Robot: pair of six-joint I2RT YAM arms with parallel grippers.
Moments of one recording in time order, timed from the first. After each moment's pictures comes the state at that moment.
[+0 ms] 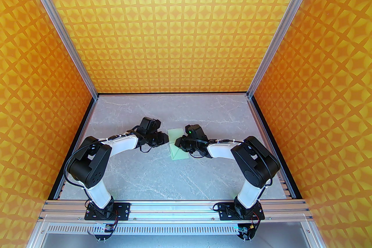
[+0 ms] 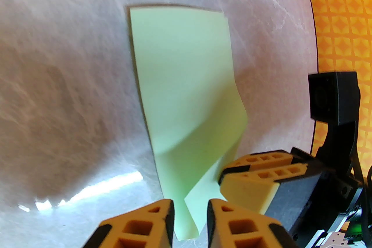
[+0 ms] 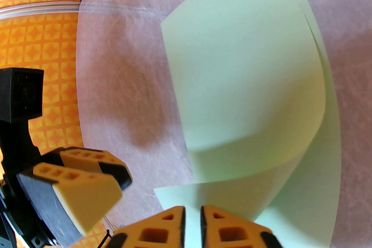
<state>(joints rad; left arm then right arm) -0.51 1.75 0.94 -0.15 0.48 -0.75 0.56 1.77 0.79 0.14 -0.40 0.98</state>
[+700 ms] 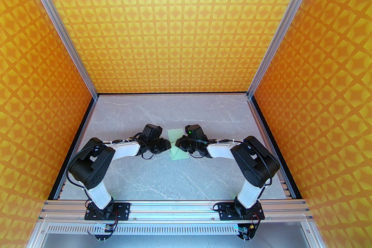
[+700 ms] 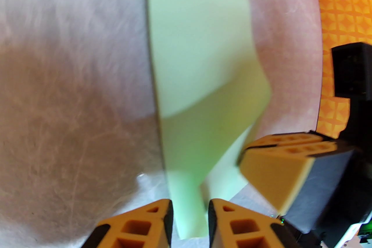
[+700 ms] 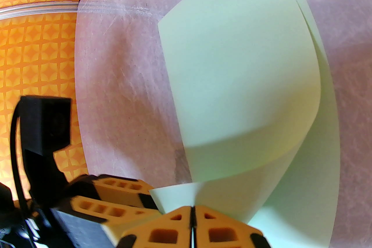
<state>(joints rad) -0.56 1.75 0.83 -0.04 0.44 -0.86 0.56 1.77 0.79 0.14 -0.40 0.98</state>
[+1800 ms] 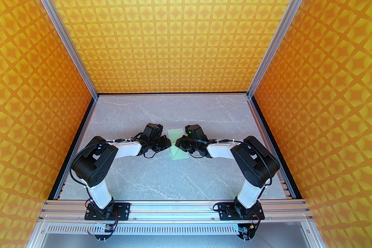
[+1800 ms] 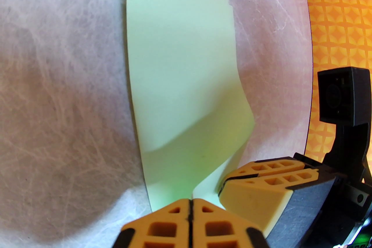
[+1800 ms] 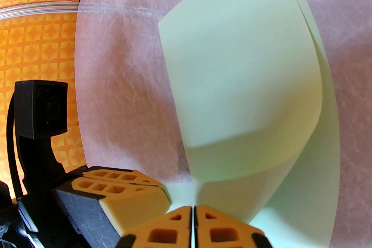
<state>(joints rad) -0.56 1.79 0.85 0.06 0.43 -0.89 0.56 1.77 0.79 0.14 -0.40 0.98</state>
